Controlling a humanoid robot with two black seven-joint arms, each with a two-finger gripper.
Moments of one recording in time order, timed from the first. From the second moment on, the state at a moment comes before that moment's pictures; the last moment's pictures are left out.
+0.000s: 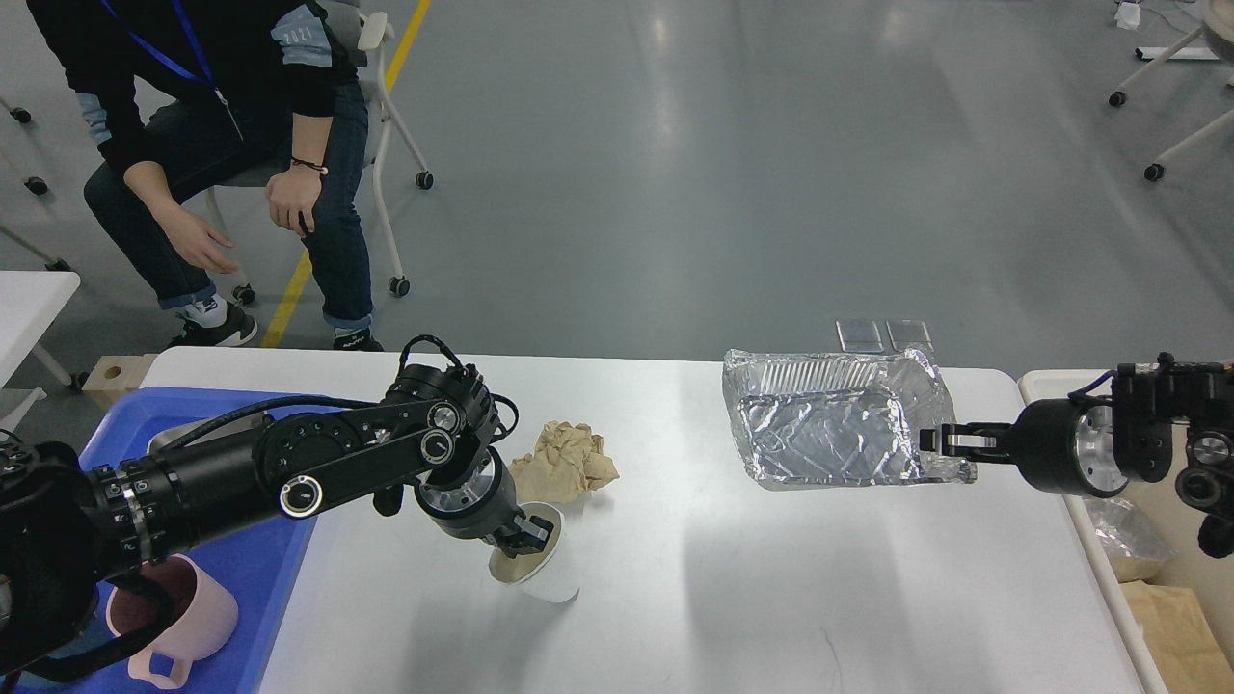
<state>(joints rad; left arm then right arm) -1.02 0.16 -0.13 -1.09 1.03 -0.86 0.66 1.02 -0.99 -0.04 1.54 -1.05 0.25 -0.03</state>
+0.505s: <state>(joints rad) -1.05 0.27 -0.34 -1.16 0.93 -0.96 0.65 1.01 -0.98 -0.05 1.54 -1.05 0.26 -0.03</state>
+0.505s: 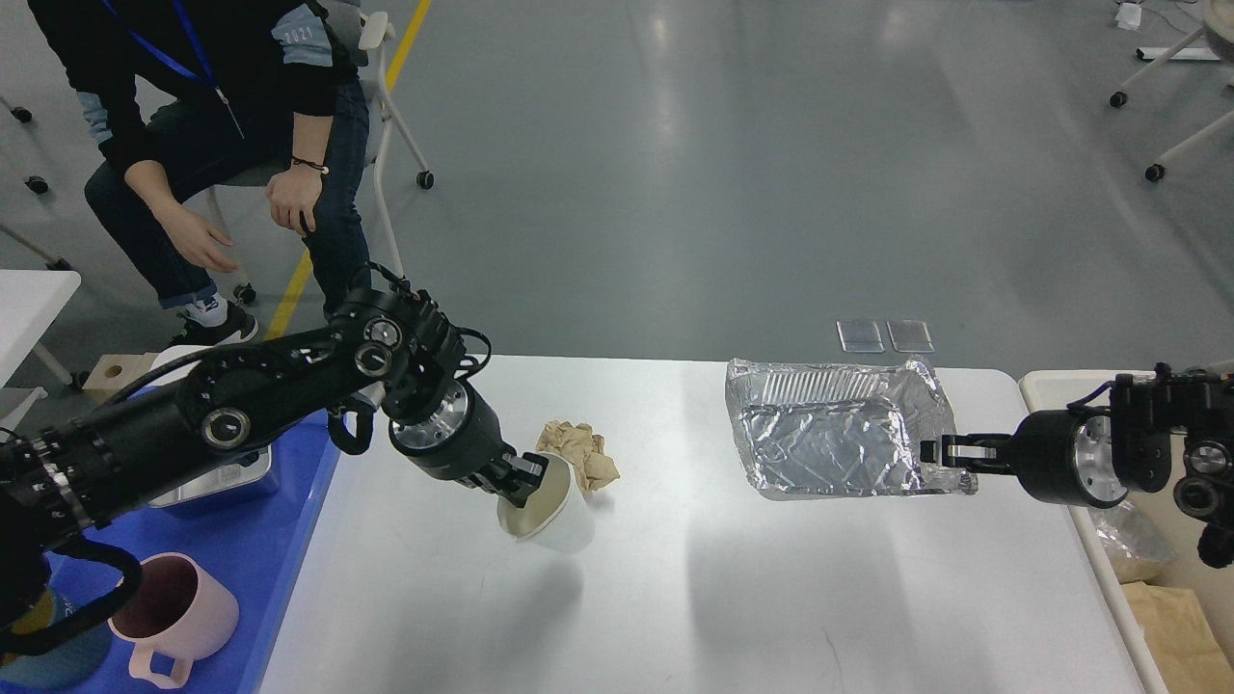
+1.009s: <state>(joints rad) -1.10 0.44 -0.58 -1.22 0.82 -0.96 0.65 0.98 -0.88 -0.11 1.55 -1.05 0.27 -0.04</state>
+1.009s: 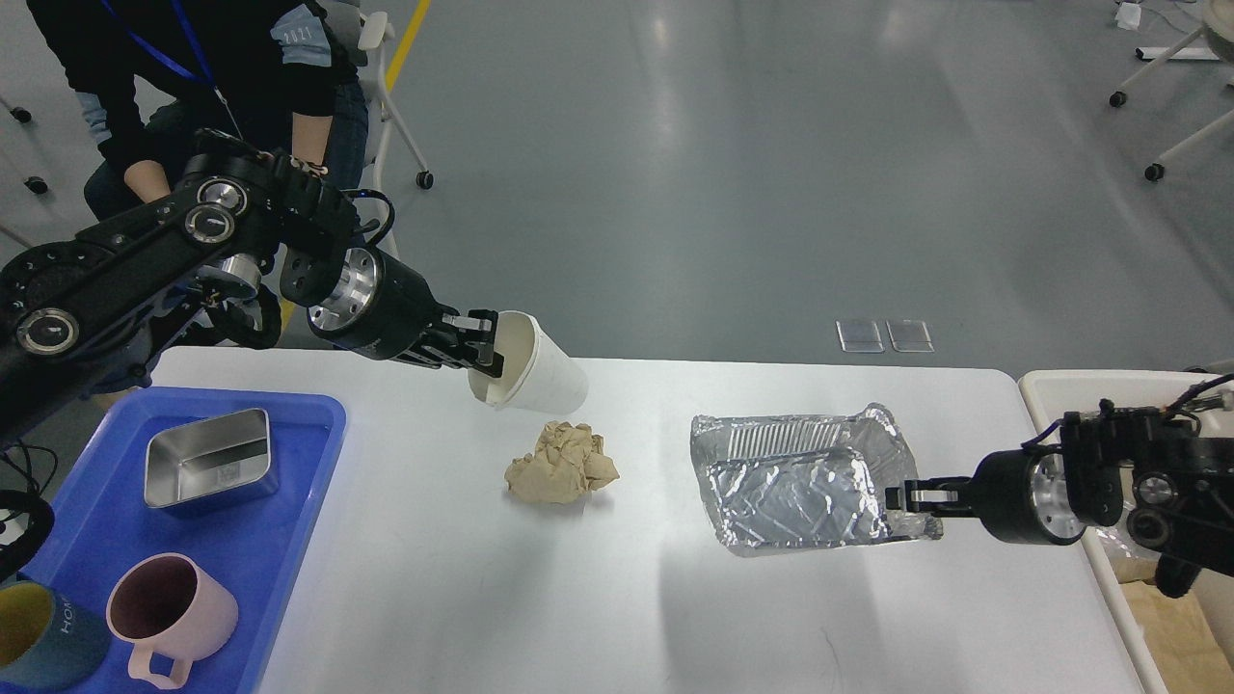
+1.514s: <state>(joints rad) -1.11 0.44 -0.61 -1.21 0.82 -0.96 0.65 0.99 -0.65 -0.15 1.48 -1.04 0.25 -0.04</state>
